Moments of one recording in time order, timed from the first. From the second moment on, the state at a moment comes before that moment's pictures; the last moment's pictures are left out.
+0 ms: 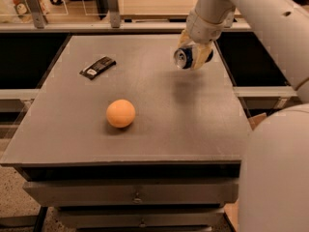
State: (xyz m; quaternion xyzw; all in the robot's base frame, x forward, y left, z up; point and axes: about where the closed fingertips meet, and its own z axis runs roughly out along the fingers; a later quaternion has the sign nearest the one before) arm 0.695 -0.117 0.875 -0.86 0.48 -0.05 0.15
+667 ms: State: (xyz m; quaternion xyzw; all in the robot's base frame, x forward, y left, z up) arm 0.611 -0.123 0.948 -0.78 0.56 0.07 0.25
